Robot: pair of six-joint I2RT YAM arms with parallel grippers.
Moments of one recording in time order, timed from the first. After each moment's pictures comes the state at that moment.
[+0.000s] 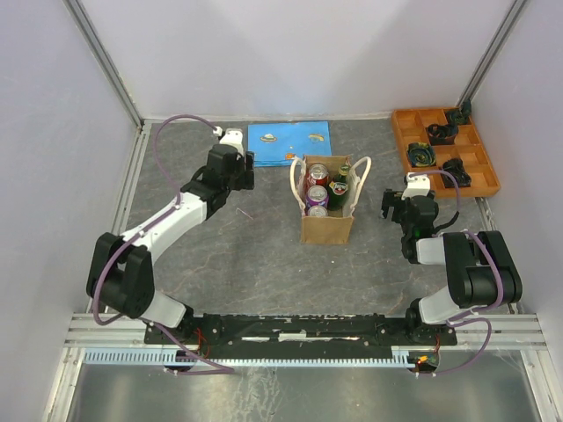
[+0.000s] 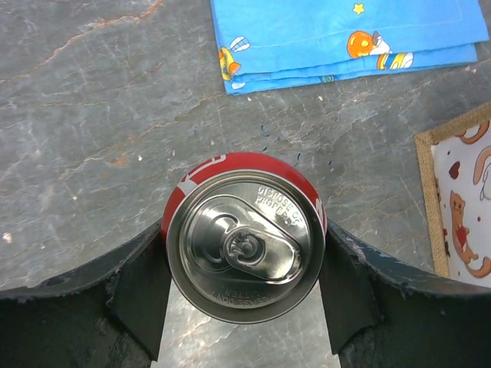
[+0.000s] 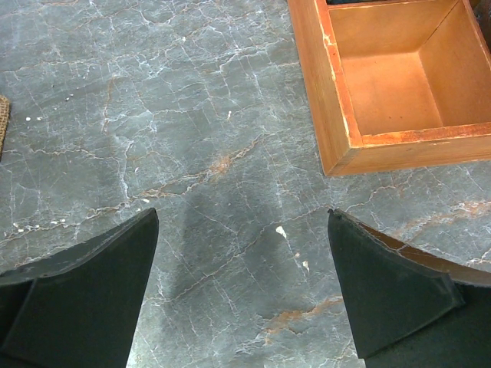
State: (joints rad) left arm -0.43 1.46 1.03 -0.13 -0.27 -0.17; right arm 0.02 1.52 0.35 0.81 0.10 0.01
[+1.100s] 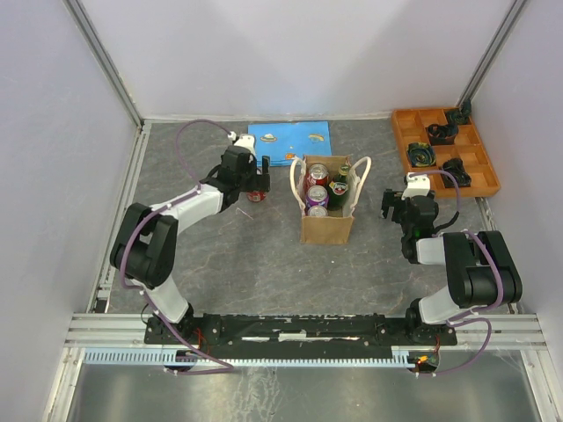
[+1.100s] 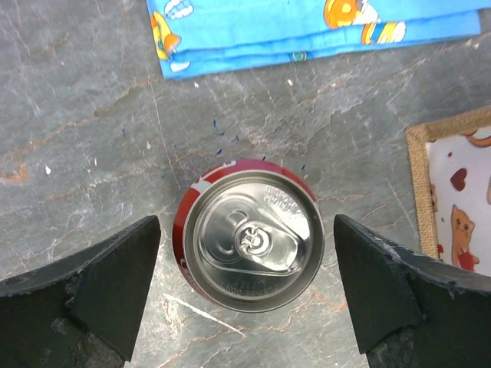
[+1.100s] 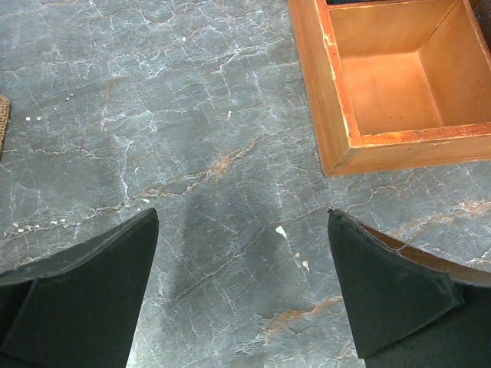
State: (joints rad) left arm -0.43 1.71 1.06 0.01 -0.15 -0.24; right arm 0.02 1.52 0.35 0.81 0.10 0.01
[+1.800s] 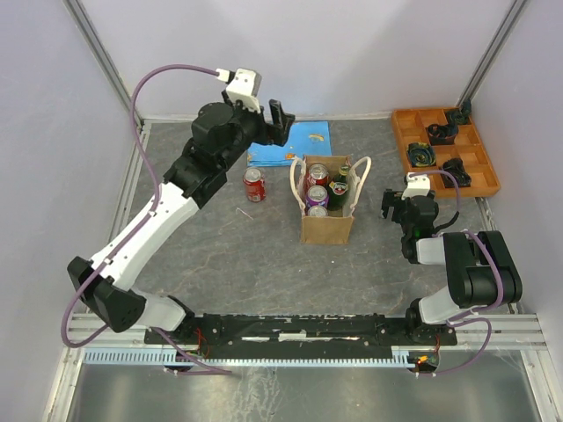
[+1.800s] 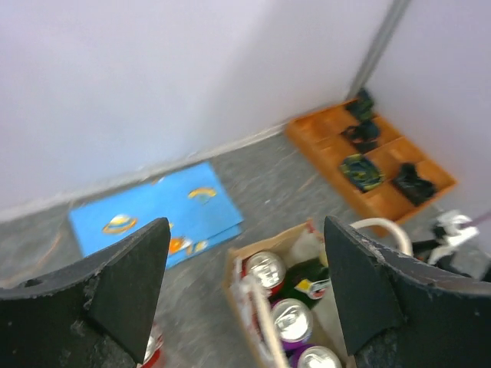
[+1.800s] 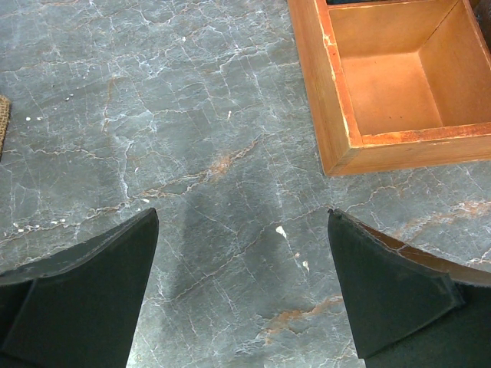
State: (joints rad) left arm -0.60 1.40 1.47 -0.13 -0.11 -0.15; right arm 0.02 1.52 0.35 0.81 0.10 0.01
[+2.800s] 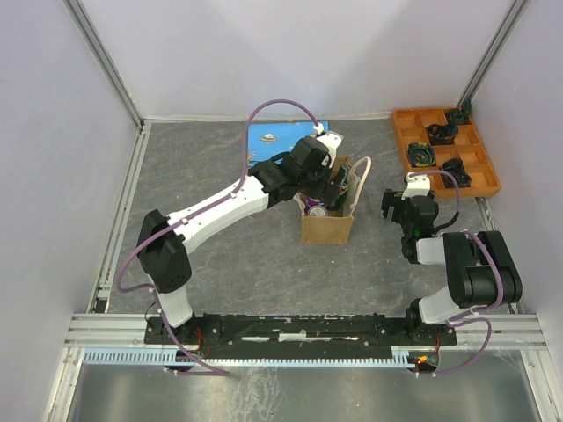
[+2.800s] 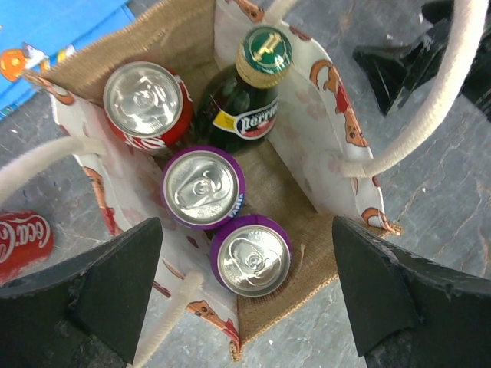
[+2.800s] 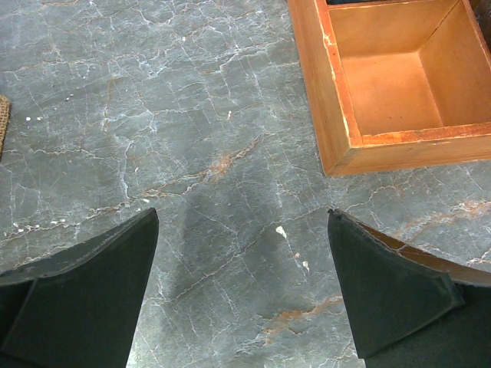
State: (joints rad) left arm -0.88 1.78 1.64 -0.52 -0.13 -0.23; right arm 0.02 1.52 0.35 0.81 0.10 0.01
